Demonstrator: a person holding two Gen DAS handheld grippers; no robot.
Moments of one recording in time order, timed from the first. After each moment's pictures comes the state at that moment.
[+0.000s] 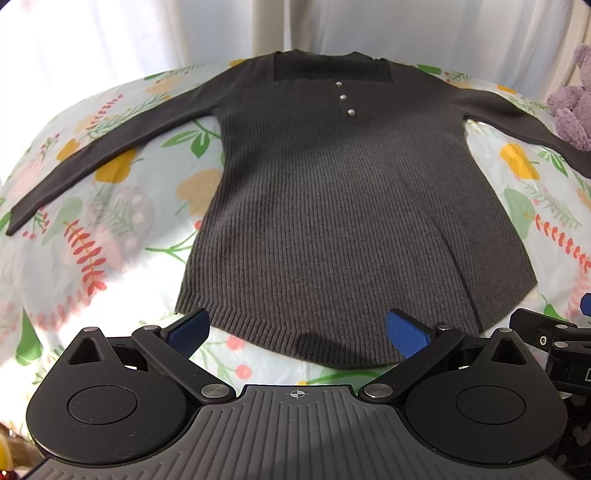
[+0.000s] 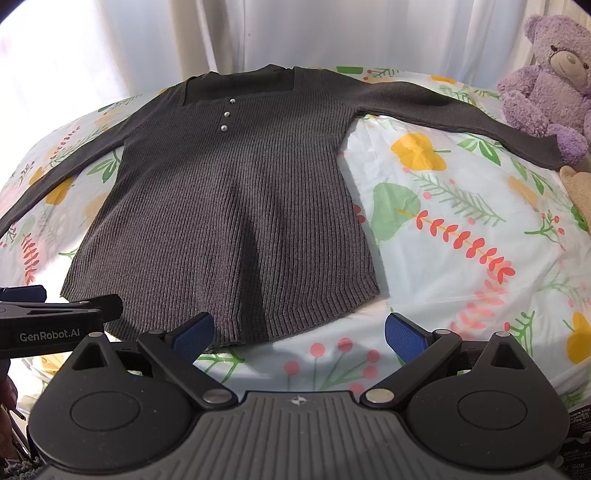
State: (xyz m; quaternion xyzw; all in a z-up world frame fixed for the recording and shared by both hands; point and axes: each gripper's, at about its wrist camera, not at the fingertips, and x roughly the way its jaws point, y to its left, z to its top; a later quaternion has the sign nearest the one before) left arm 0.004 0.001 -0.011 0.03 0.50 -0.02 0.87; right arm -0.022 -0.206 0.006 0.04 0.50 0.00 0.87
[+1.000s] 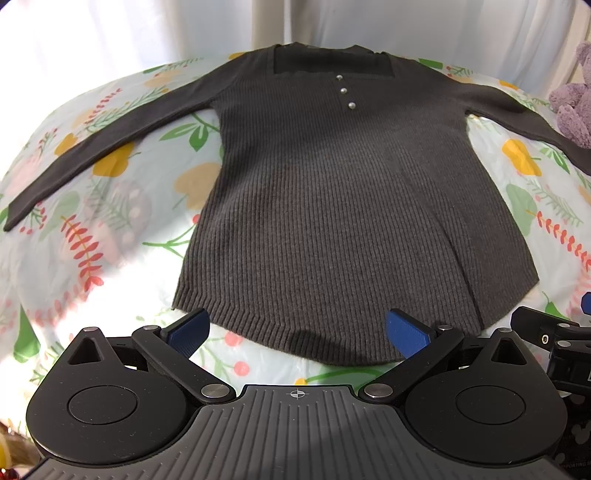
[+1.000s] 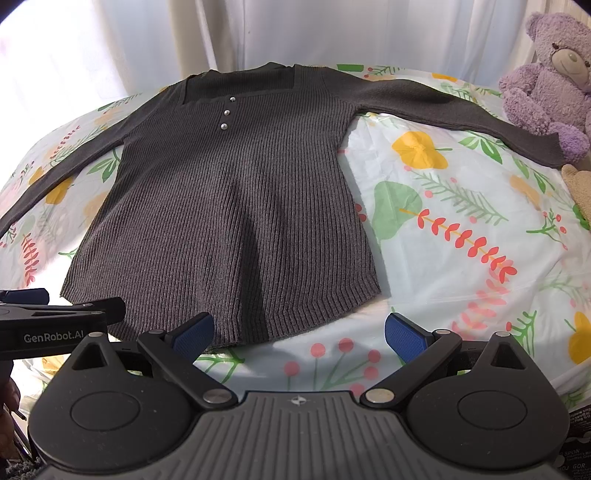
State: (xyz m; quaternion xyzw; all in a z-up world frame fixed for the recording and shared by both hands) left arm 0.007 0.003 -0.014 0.03 0.51 -0.02 0.86; right arm -0.020 -0.207 0.004 0.04 0.50 0.00 0.86
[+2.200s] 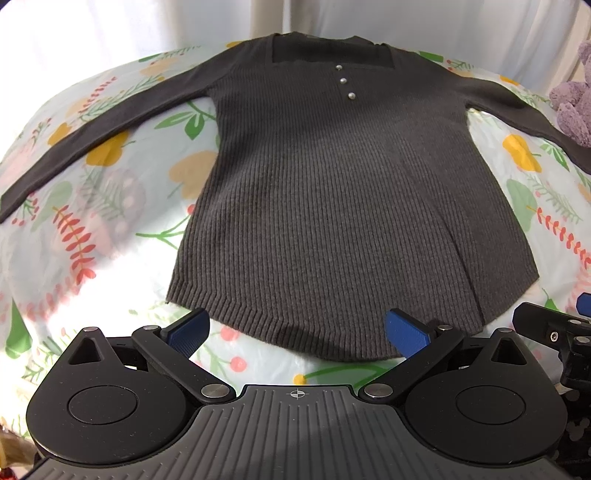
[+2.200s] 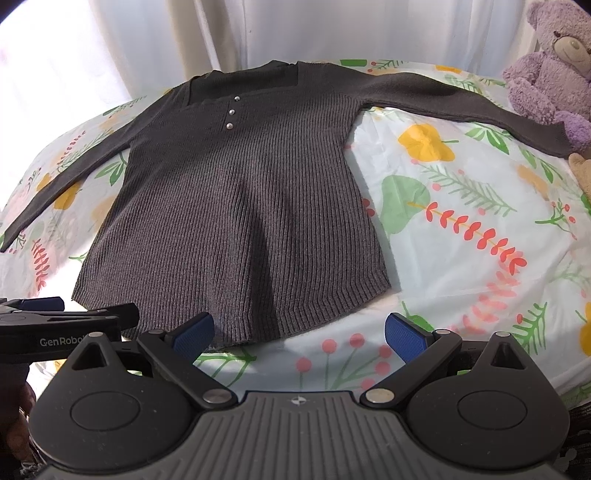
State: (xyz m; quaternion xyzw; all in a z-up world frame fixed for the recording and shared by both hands) left arm 0.013 0.006 -0.020 0.02 0.53 -0.03 0.85; right arm -0.019 -0.210 0.005 0.07 0.51 0.01 0.86
